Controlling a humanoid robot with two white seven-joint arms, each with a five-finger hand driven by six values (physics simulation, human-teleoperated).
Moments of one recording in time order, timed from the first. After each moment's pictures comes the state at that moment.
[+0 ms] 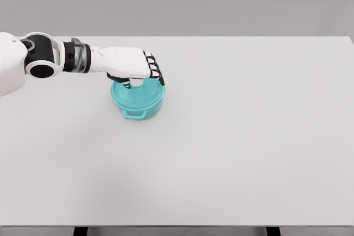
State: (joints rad) left arm -1.26 0.66 -1.46 -1.26 -0.41 -0.61 -0.19; right arm 0.03 0.00 -0.22 0.05 0.06 -0.22 -0.03
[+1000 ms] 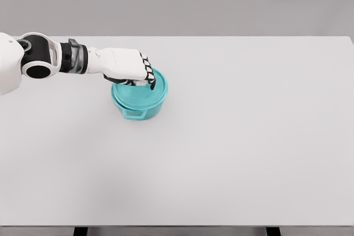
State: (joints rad) left arm -1.27 0.68 -1.48 -1.27 -0.43 -0.61 -0.19; right arm 0.03 0.00 -0.22 0.05 0.06 -0.22 -0.03
